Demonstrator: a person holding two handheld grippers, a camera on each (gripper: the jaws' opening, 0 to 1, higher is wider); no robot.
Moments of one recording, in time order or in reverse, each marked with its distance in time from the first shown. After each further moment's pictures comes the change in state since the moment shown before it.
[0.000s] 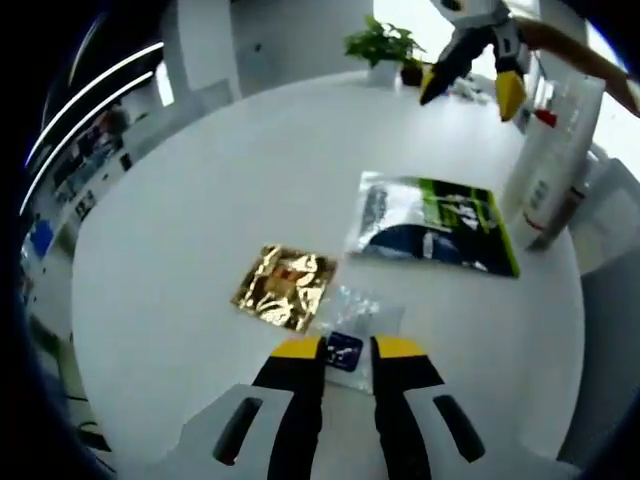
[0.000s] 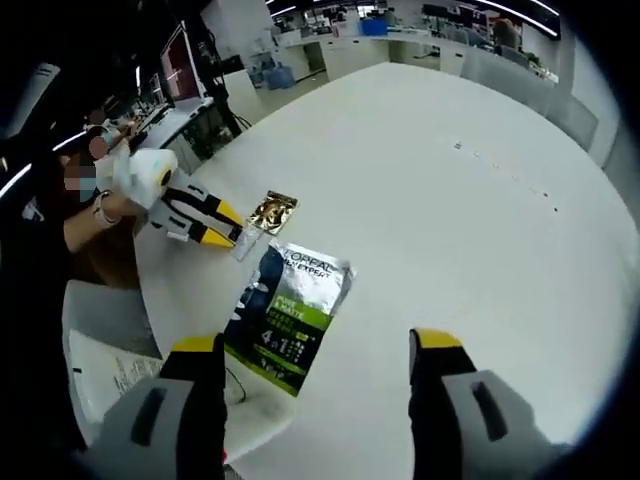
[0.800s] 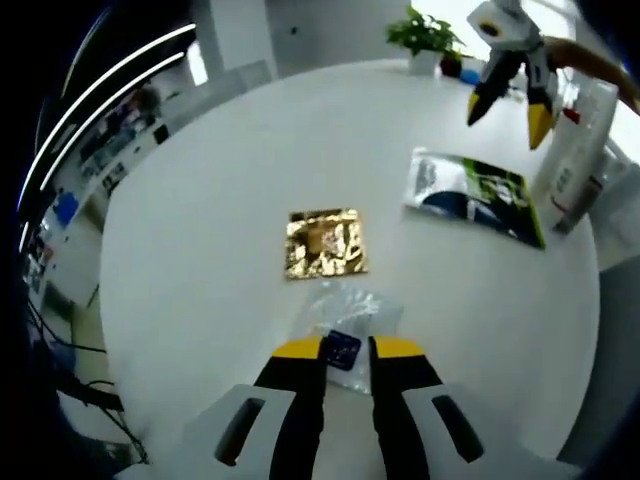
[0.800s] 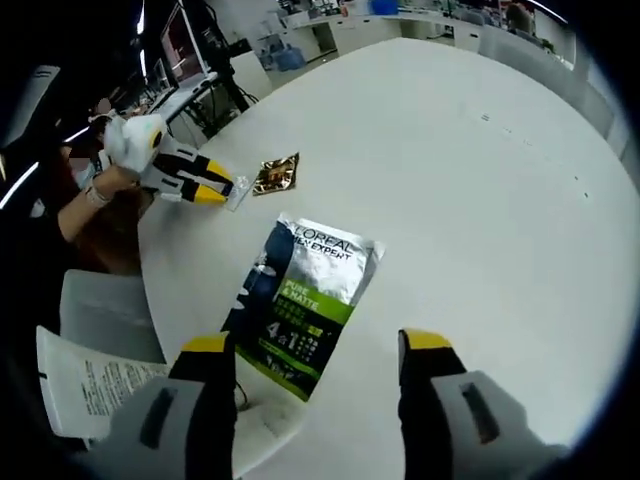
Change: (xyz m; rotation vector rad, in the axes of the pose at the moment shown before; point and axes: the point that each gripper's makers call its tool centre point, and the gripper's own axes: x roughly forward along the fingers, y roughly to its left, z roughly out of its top) left arm -0.027 0.034 -0.035 -0.075 0.063 0.117; right arm 0.034 0.010 -0.023 0.002 0.103 0.068
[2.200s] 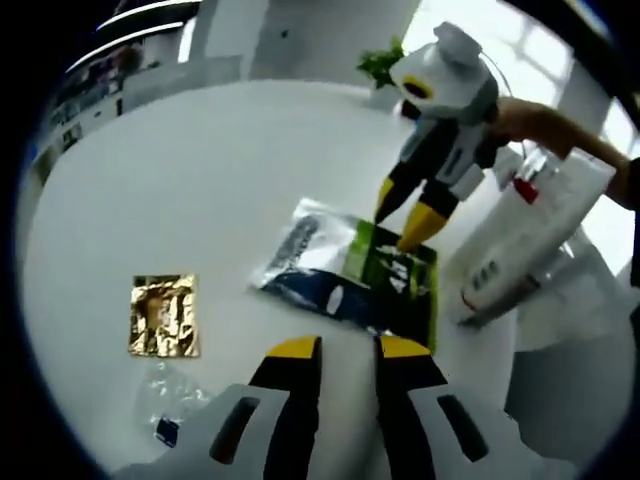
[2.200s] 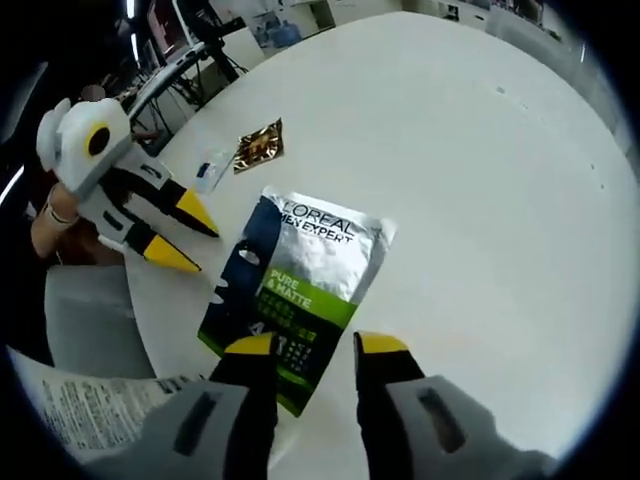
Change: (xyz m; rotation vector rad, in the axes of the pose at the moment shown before) left arm 0.034 -0.118 0.068 -0.193 -0.085 -0.330; right arm 0.033 -0.008 -0.008 0.007 0.088 -0.011
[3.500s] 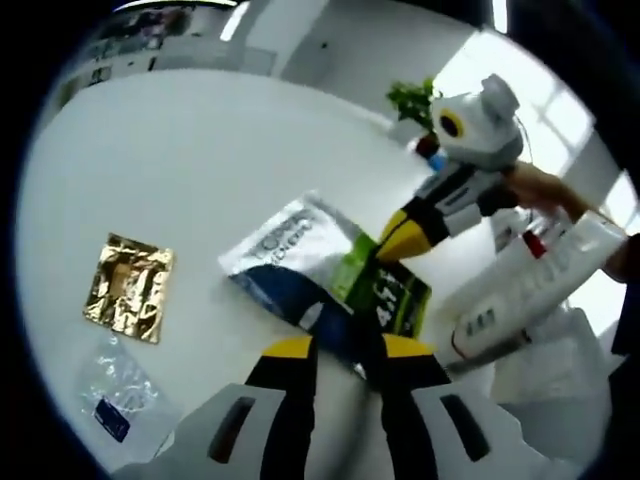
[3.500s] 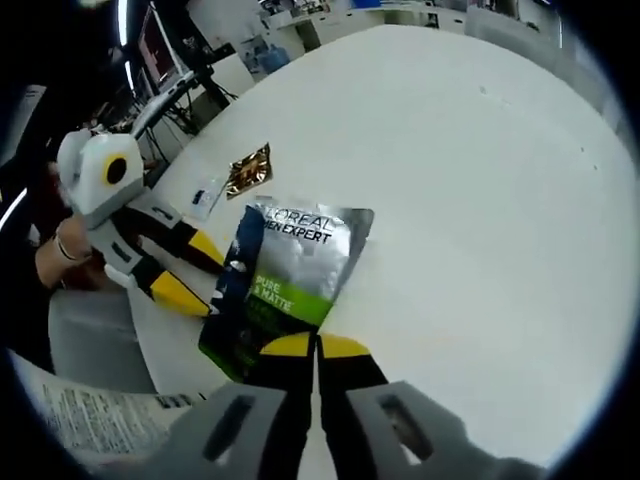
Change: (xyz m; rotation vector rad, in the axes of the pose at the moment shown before) left arm 0.003 -0.010 0.008 -0.233 -0.122 -0.074; right arm -0.003 -0.001 0.014 0.068 -0.143 0.021
